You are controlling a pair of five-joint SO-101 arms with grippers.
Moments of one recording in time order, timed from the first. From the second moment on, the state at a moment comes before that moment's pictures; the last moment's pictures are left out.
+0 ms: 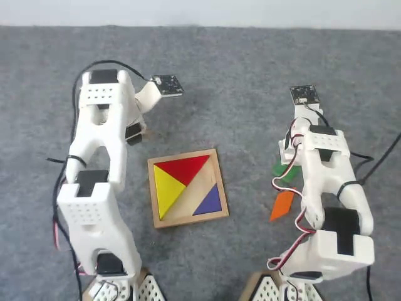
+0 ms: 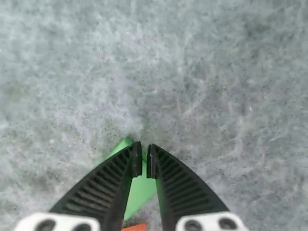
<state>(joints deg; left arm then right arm) -8.4 26.8 -15.6 96.9 -58.0 2.8 3.5 30.9 48.4 11.1</state>
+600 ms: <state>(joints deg) 10.6 -27.0 45.5 85.9 -53.0 2.8 3.5 30.9 48.4 11.1</state>
